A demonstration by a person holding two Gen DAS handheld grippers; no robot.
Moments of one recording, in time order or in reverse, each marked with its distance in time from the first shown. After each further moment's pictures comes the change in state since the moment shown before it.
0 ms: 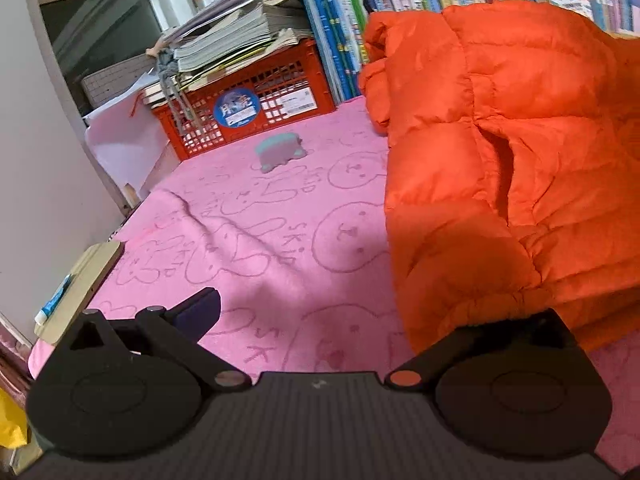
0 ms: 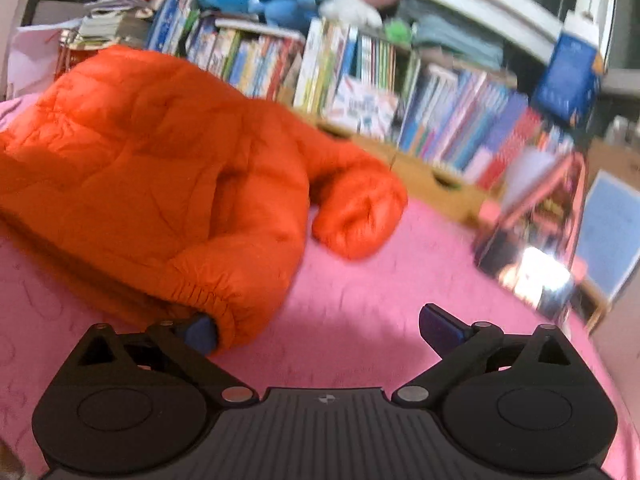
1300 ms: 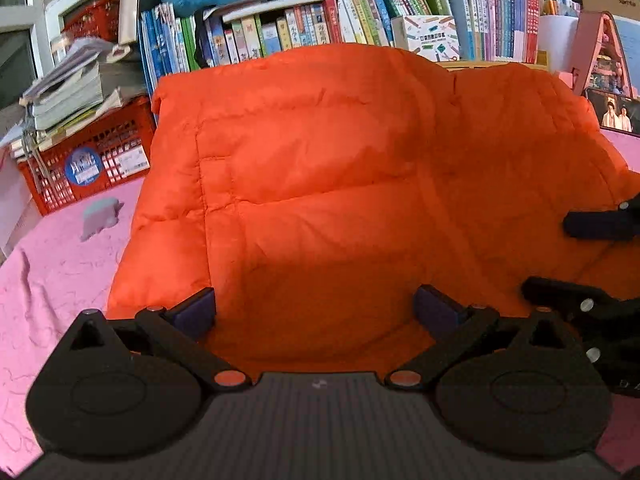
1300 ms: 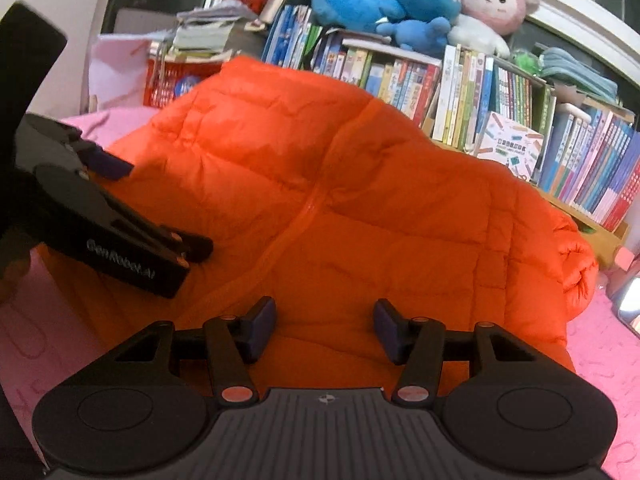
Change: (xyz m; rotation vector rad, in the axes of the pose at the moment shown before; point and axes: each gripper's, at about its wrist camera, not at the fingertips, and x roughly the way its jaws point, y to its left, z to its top) left arm -0.009 -0.111 0.027 0.004 -0.107 -0.355; right arm 0.028 0.149 0.050 -0.024 -0.070 0.240
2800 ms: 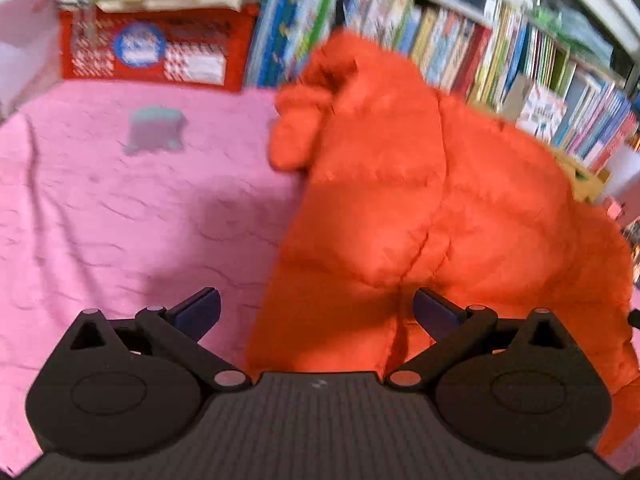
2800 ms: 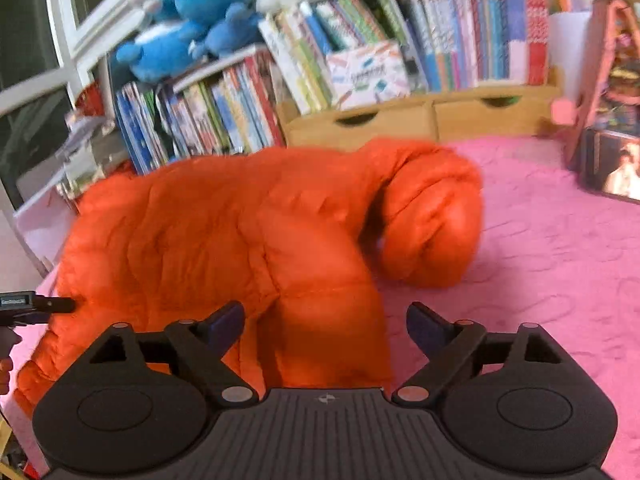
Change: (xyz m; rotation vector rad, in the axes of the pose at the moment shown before) left arm 0.042 0.131 0.034 -0.409 0.197 -0.129; right arm 0.023 -0.192 -0.016 0.558 0.085 0.095
